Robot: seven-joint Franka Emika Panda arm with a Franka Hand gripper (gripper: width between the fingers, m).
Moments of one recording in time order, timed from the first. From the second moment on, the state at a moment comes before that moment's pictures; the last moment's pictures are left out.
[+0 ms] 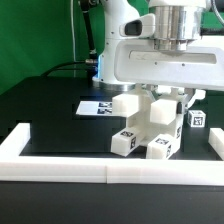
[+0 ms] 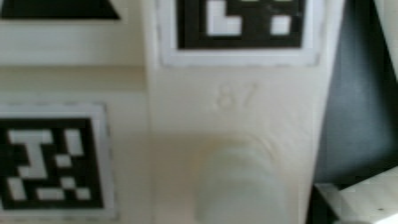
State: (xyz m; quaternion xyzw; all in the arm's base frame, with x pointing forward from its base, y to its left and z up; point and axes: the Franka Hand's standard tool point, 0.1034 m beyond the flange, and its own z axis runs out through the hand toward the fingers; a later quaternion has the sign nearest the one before) arm 0.561 0.051 0.077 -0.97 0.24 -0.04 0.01
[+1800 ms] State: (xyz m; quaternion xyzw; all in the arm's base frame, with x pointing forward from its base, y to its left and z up) arm 0.506 0.104 0.152 -0.94 0.33 -0.01 0.06
